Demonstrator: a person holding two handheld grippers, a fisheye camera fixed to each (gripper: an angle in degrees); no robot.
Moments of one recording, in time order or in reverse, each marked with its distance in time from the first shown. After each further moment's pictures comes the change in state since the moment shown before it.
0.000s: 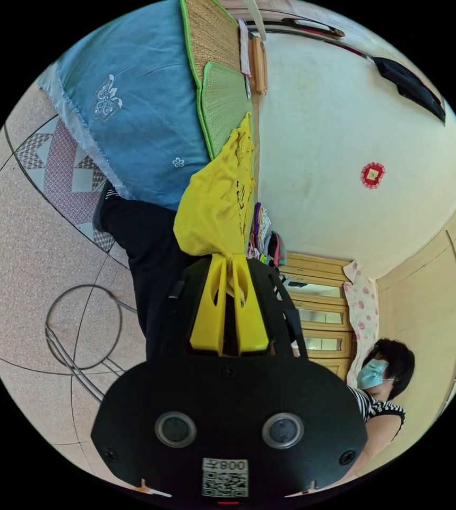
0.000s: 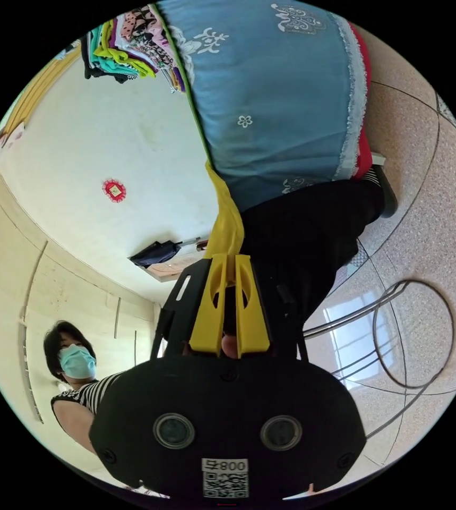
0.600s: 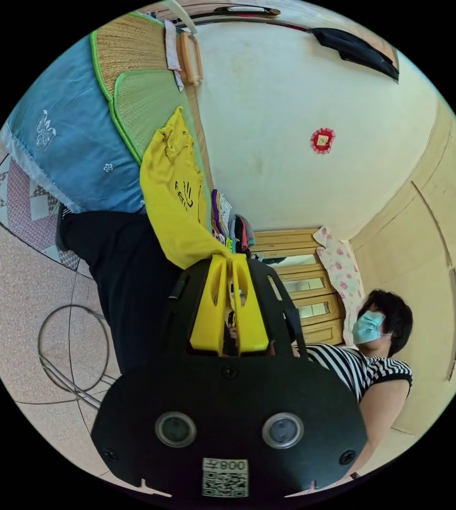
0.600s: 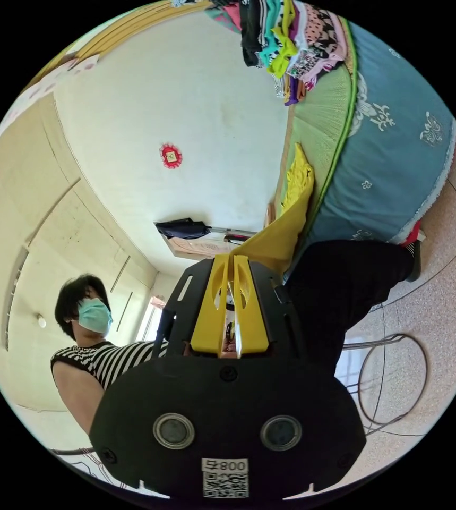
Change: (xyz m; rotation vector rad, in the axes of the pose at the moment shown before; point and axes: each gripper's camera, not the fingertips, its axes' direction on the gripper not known) left arm 0.044 0.057 -0.067 -0.053 0.150 0.225; right arm -0.137 0.034 -0.124 -0.028 -0.059 -0.349
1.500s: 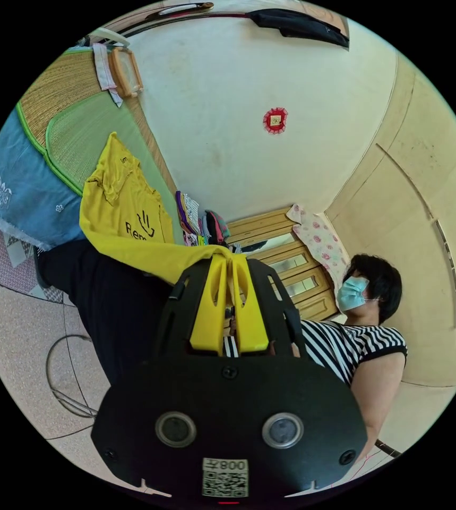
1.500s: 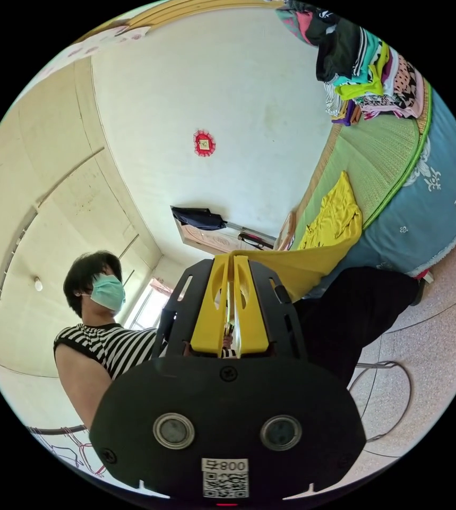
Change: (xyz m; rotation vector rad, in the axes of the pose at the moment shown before) left arm 0.068 0.034 -0.090 -0.041 0.090 0.211; right arm -0.096 0.005 -0.114 -0.032 -0.013 -0.192
